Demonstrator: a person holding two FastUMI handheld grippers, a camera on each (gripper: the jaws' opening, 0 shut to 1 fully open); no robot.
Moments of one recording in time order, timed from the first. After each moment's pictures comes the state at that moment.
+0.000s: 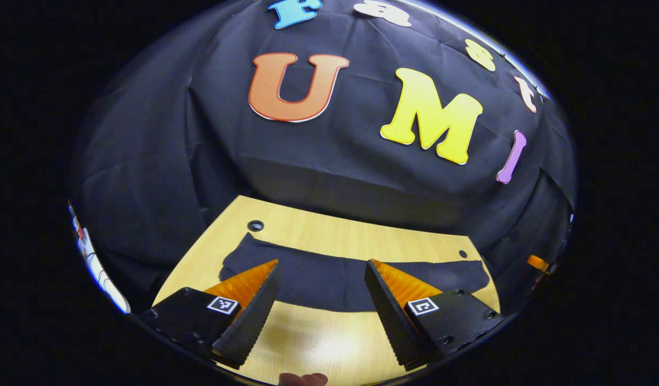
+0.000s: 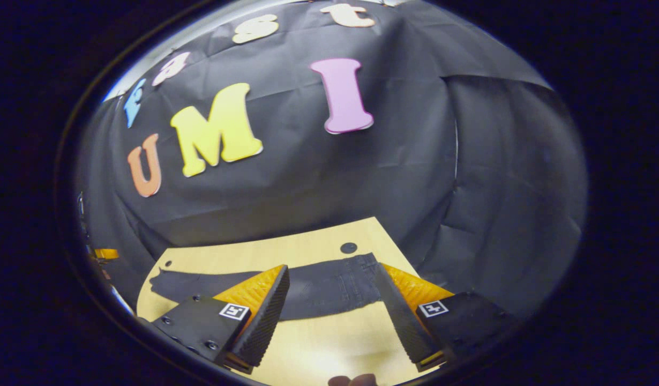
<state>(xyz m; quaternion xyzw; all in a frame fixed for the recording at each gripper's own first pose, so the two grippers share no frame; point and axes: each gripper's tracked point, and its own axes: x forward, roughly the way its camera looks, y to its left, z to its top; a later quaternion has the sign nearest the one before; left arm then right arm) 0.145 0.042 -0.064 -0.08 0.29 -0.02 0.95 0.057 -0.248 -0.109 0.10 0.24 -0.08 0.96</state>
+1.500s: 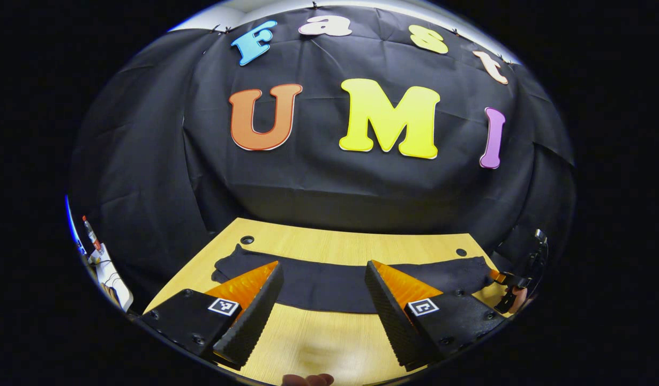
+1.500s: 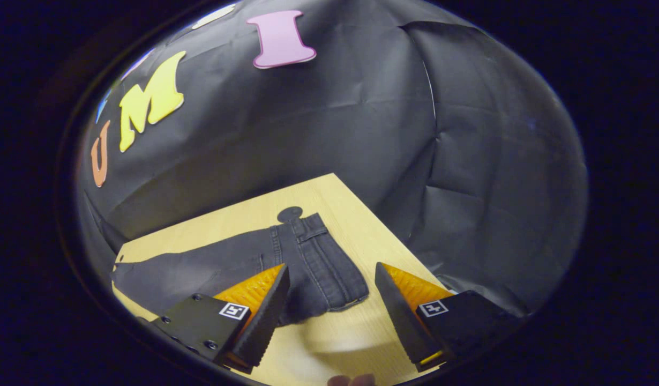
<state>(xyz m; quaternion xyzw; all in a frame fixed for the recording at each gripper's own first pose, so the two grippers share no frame) 0.104 -0.078 -0.025 -0.02 0.23 -0.01 0.97 0.160 -0.354 -0.348 0.16 0.29 -0.16 0.93</state>
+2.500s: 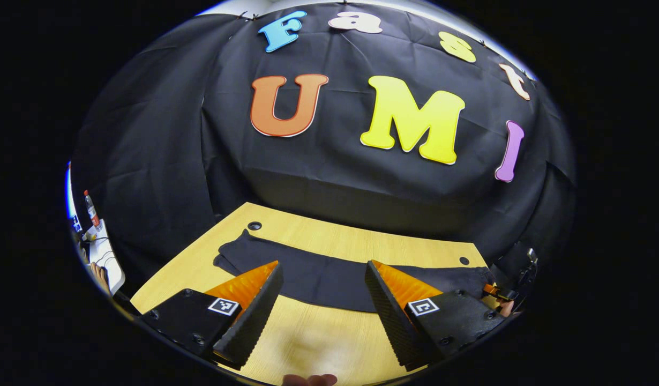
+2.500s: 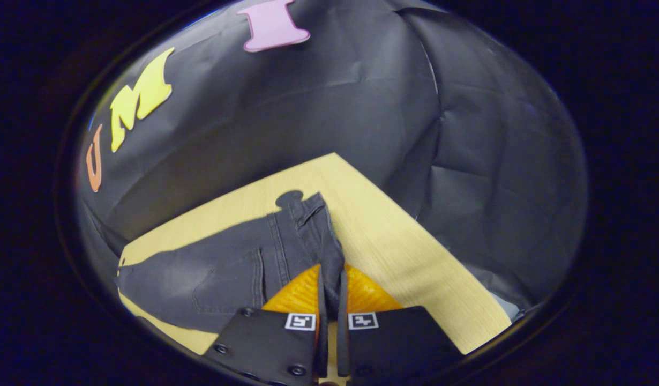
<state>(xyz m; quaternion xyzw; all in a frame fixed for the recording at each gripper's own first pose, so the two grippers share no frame) 0.100 -0.051 -0.033 -0.07 0.25 0.02 0.97 0.172 -0.340 -0.361 0.18 0.32 -0.16 0.92</state>
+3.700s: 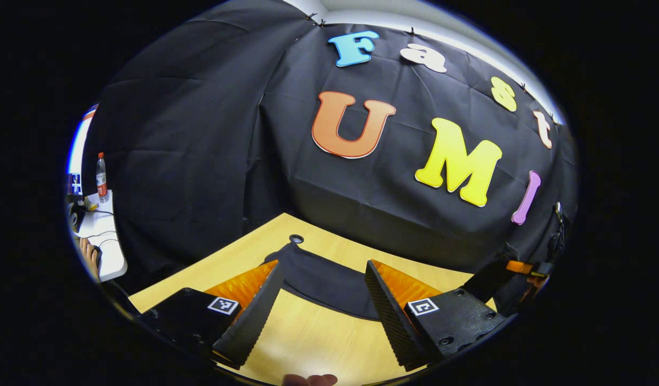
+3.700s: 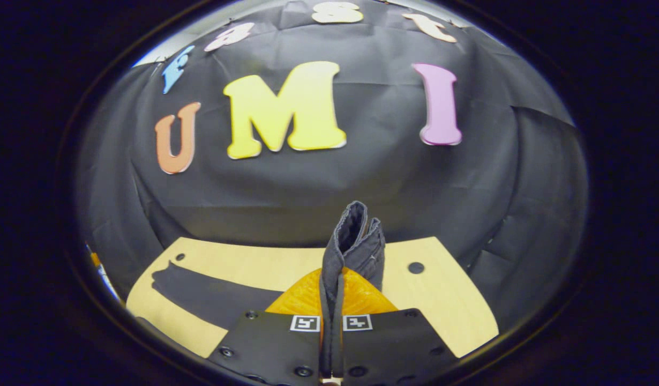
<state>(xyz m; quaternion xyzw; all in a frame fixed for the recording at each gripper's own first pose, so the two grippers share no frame) 0.075 0.114 -0.046 -0.14 0.18 0.06 0.97 0.185 -0.036 -0.111 0.05 0.23 0.00 0.97</state>
